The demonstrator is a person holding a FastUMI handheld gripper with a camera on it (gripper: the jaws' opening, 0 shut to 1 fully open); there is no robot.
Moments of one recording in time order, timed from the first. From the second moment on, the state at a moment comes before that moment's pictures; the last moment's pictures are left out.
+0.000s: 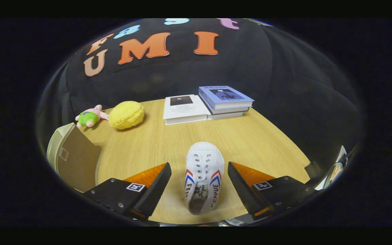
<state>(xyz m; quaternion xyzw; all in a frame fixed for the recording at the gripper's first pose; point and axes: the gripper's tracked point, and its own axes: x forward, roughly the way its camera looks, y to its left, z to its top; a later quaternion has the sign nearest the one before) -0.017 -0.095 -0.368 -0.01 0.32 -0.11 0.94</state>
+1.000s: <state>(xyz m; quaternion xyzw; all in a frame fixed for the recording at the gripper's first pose) -0.038 -0.118 -0.441 0.08 0.40 -0.13 0.90</state>
